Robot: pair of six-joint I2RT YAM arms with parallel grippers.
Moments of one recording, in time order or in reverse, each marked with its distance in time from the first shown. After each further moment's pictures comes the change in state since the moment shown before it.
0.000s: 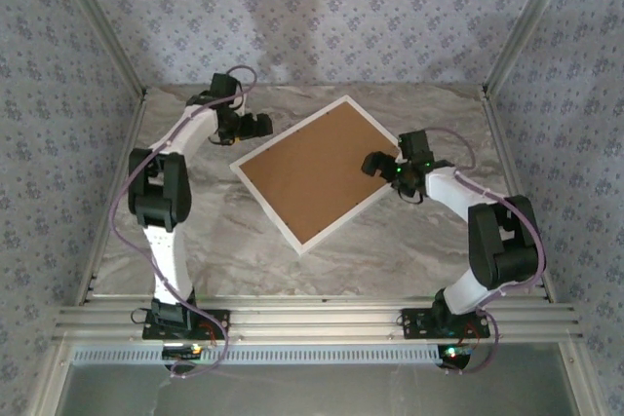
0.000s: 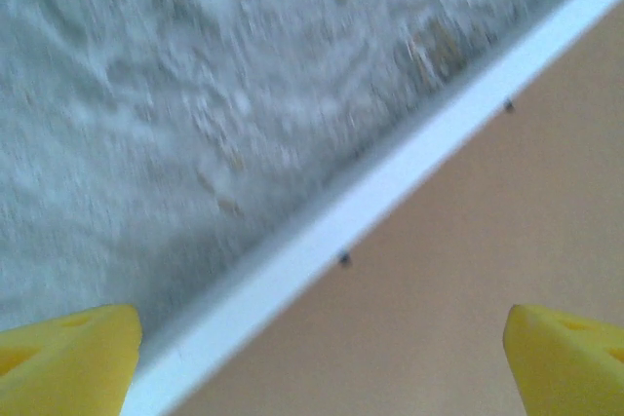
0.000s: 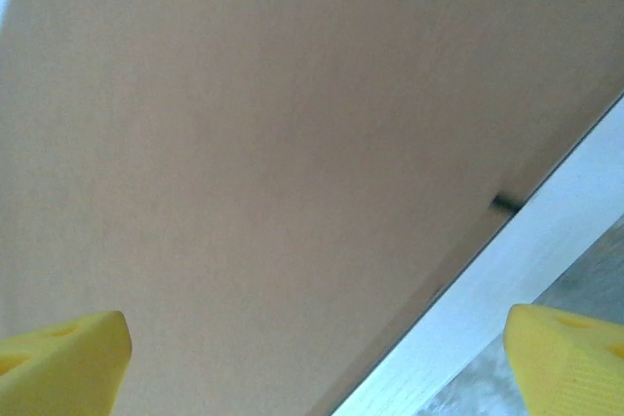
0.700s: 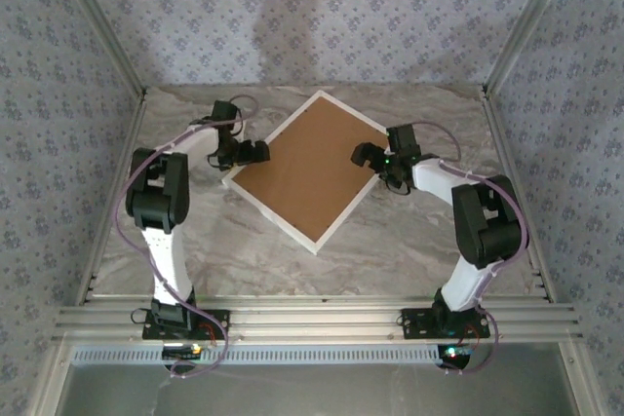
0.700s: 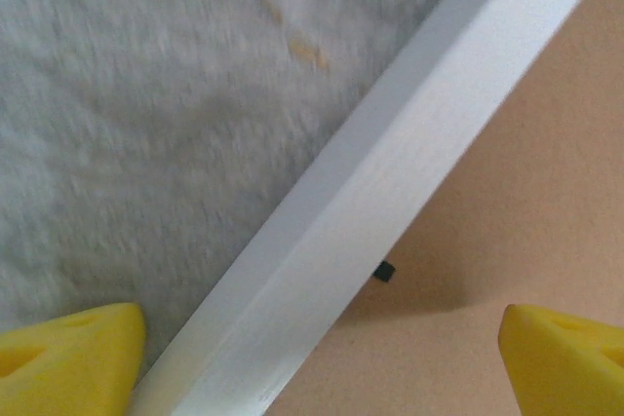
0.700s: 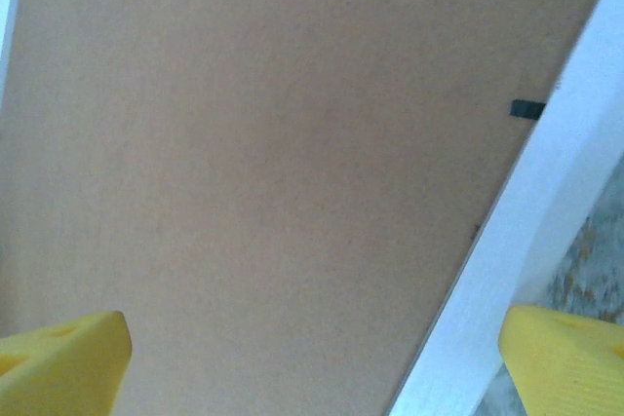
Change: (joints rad) left arm 0.006 -0.070 -0.334 0.139 0.039 -0.014; right arm 0.018 0.171 0.111 0.134 -0.003 0.057
